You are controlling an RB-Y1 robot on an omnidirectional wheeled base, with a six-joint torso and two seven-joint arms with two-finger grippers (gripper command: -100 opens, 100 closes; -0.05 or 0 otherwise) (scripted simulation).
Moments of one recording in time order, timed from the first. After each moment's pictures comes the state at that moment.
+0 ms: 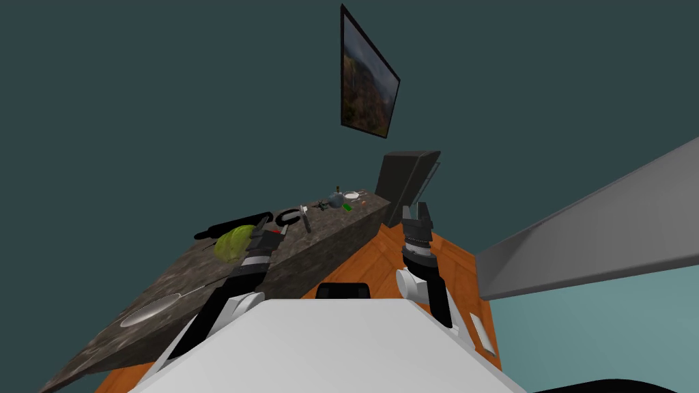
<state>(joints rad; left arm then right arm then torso) 0.68 0.18 0.09 -2.26 0.26 -0.24 0.35 0.50 -0.02 0.01 -2.34 -0.01 -0.52 0.11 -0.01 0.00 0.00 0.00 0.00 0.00</state>
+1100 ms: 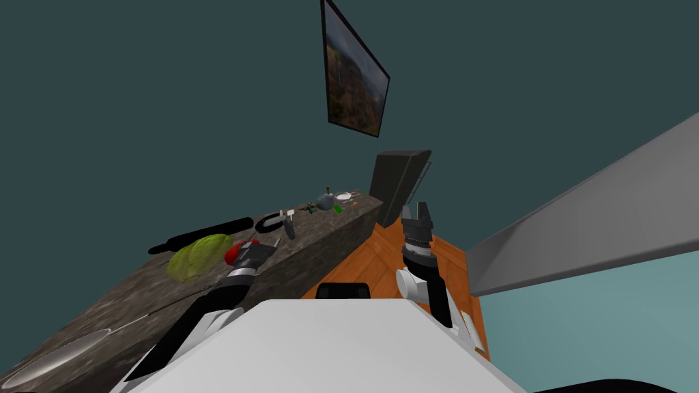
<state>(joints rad) 0.76 0.24 0.19 -2.19 0.40 -0.08 0.63 0.50 -0.02 0.01 -2.34 -0.01 -0.52 0.11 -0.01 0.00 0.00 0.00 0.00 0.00</state>
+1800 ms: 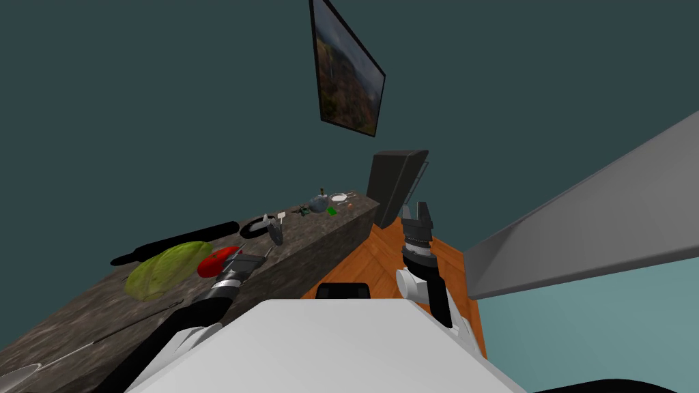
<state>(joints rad) 0.82 0.28 0.26 -2.14 0.51 0.01 0.82 0.50 -0.02 0.01 -2.34 -0.01 -0.52 0.11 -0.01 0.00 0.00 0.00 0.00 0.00</state>
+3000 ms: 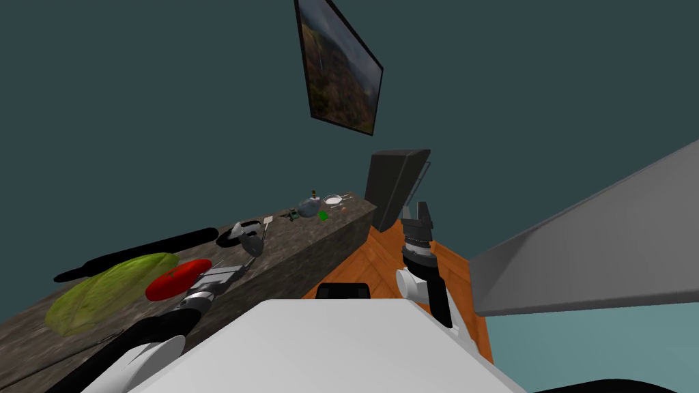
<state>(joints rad) 0.84 0.40 0.39 -2.02 0.69 0.15 1.14 0.50 -0.02 0.01 -2.34 -0.01 -0.52 0.11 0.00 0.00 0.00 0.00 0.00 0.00</state>
